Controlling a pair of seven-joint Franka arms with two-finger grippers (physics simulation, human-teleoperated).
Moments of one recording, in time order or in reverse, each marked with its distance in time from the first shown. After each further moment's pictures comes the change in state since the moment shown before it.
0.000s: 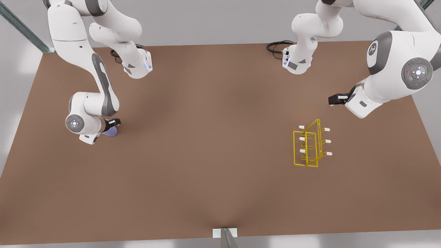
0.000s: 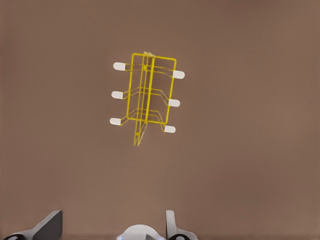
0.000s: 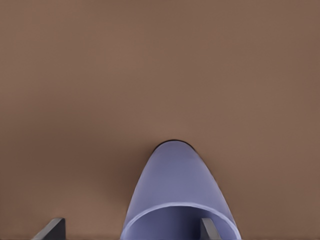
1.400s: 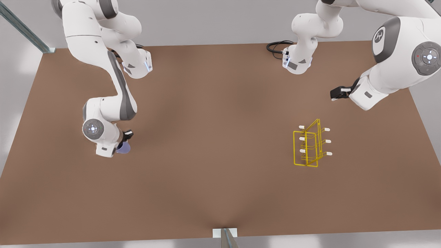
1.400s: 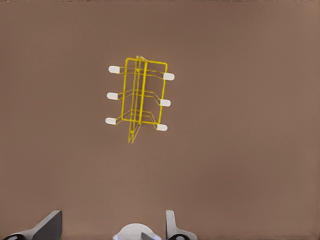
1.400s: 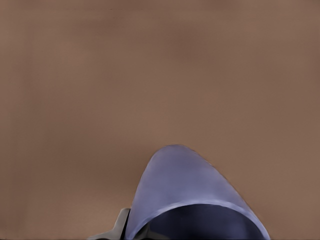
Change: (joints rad) left arm -0.004 -0.002 -0.004 0.091 -0.030 -0.053 -0.001; right arm 0.254 0.064 0.010 0.349 0.120 -0.112 -0.002
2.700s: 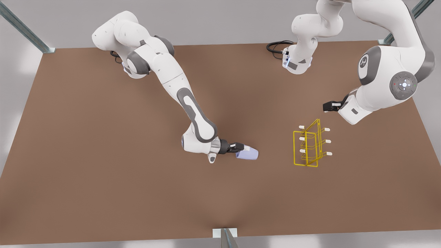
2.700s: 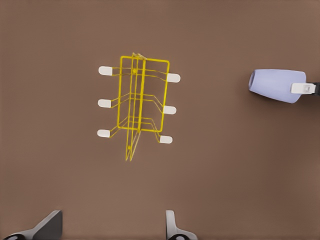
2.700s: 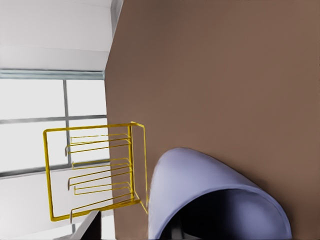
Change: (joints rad) left arm 0.095 -0.051 -0.076 -0.315 0.012 0.242 0.045; right arm 0.456 0.824 0.000 0.753 1.854 0.264 -0.134
